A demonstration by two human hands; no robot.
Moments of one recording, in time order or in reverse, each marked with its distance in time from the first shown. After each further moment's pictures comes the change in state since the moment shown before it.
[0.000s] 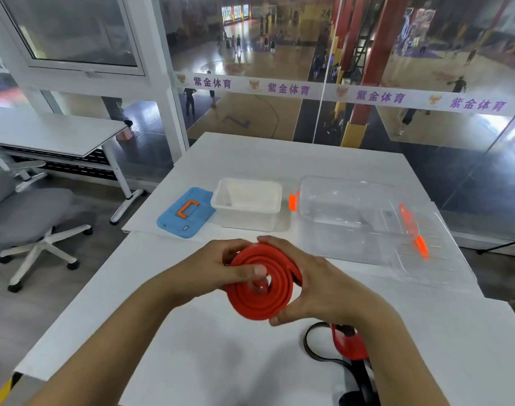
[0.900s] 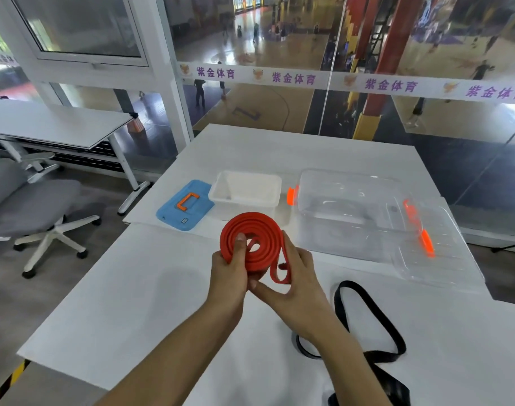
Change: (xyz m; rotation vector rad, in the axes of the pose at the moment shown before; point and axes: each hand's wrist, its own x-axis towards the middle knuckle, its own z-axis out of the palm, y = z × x) left_hand 0.066 -0.042 0.094 -0.678 0.747 -0.171; right_hand 0.007 0.053 0.050 0.249 0.358 0.144
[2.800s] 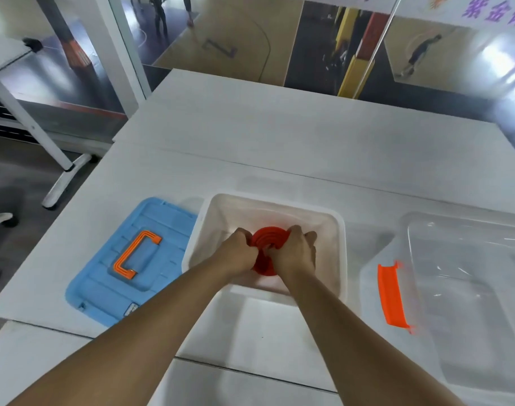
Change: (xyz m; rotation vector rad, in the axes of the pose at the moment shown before) left_hand 0.590 -0.018 0.059 0.915 -0.400 -0.195; right_hand 0.565 0.189 0.139 -0.328 0.174 0.662
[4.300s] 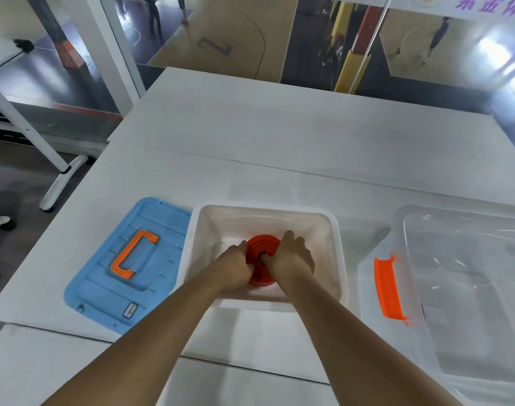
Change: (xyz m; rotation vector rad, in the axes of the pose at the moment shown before) left_hand -0.007 -0.020 0.004 0.438 -0.112 0.096; right_hand -0.004 0.007 0.005 -0.272 -0.111 -0.007
